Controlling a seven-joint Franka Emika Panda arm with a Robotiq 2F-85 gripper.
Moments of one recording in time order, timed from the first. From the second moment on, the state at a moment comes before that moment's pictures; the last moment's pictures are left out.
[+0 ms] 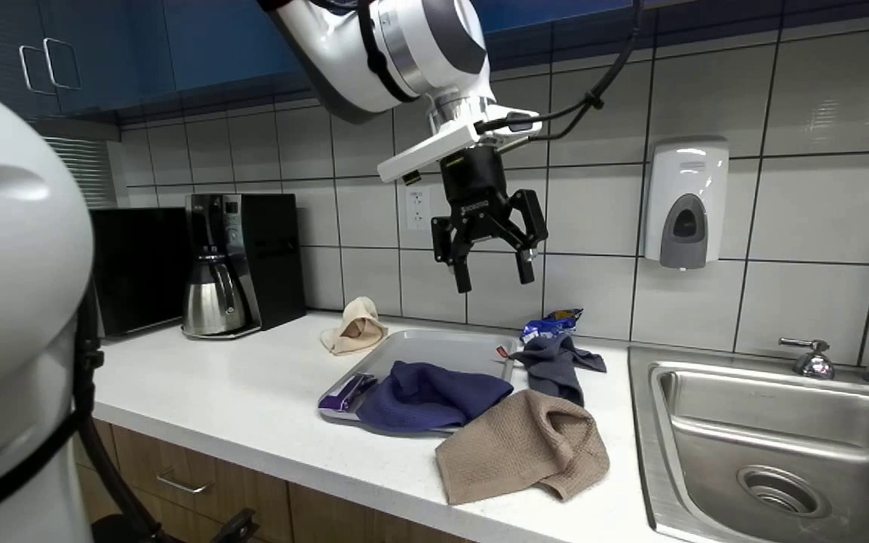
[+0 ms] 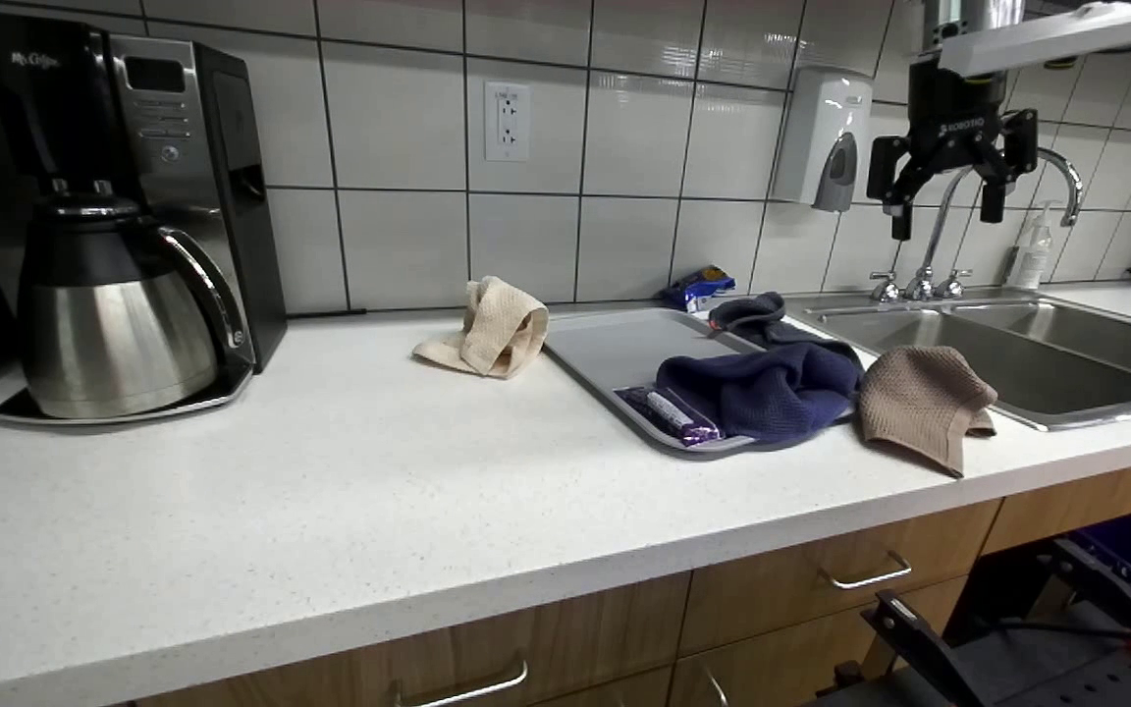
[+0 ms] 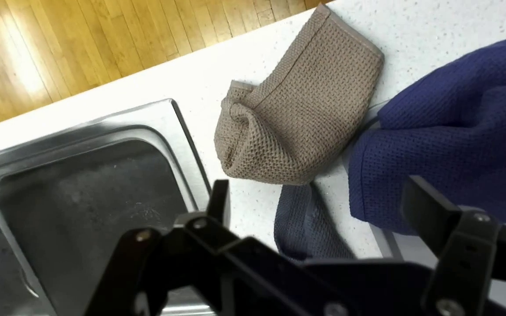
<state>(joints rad) -0.12 -0.23 -0.10 -2.43 -0.33 2.15 0.21</state>
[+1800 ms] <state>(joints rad) -0.16 0.11 -0.22 -2.41 -0.34 2.47 -0.67</state>
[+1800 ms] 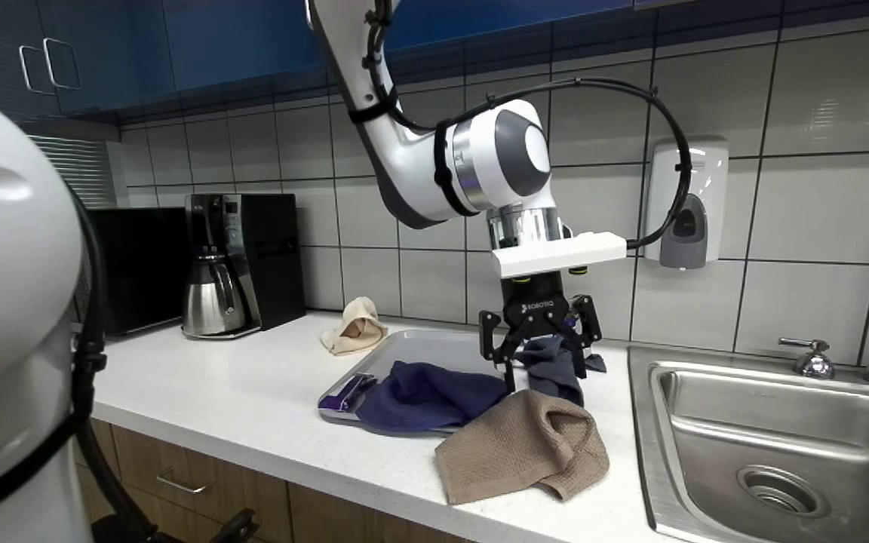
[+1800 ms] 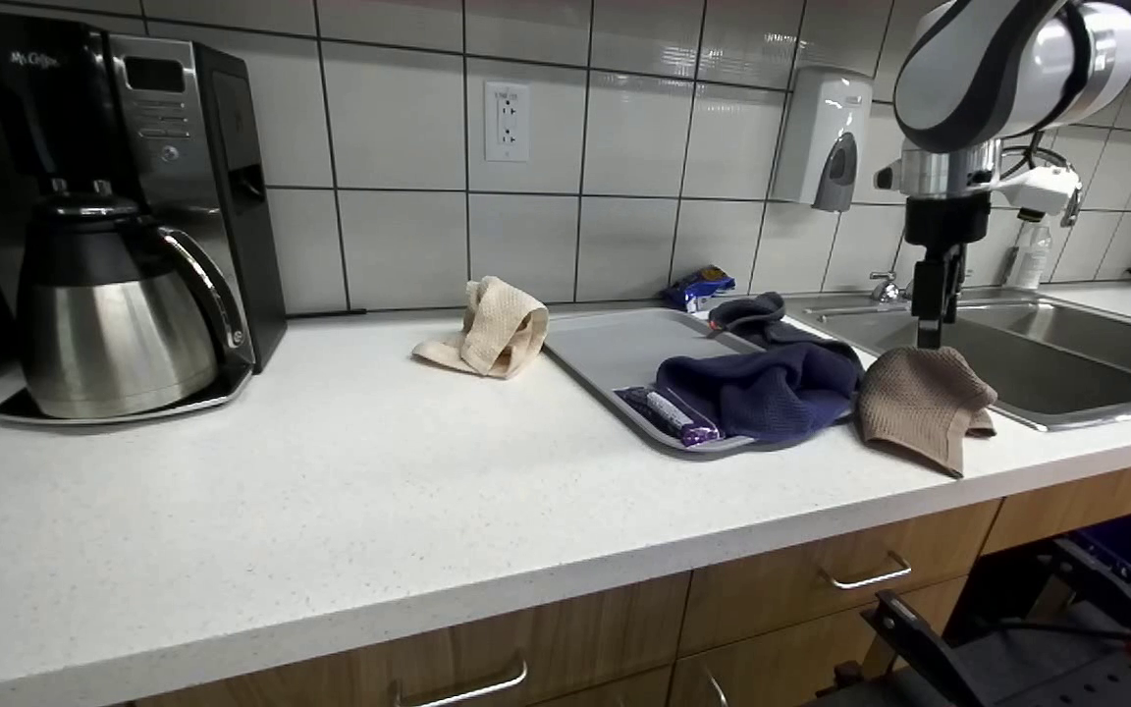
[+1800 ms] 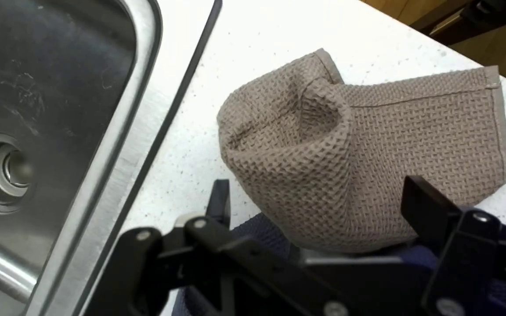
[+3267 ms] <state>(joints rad) -0.18 0.32 -0.22 -2.39 -0.33 2.62 -0.69</state>
